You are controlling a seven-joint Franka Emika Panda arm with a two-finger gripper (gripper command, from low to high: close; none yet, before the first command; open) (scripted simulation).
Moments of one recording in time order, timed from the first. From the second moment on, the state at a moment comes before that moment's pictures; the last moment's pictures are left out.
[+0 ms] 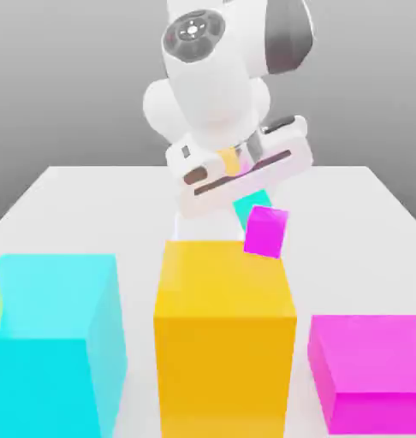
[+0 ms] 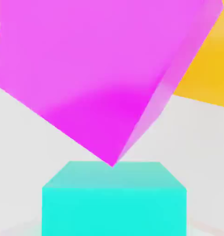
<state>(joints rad) 0.22 -0.48 -0.32 -2.73 0.17 1.88 0.48</state>
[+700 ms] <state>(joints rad) -0.16 -0.25 -0.52 -2.83 -0.21 2.57 0.39</state>
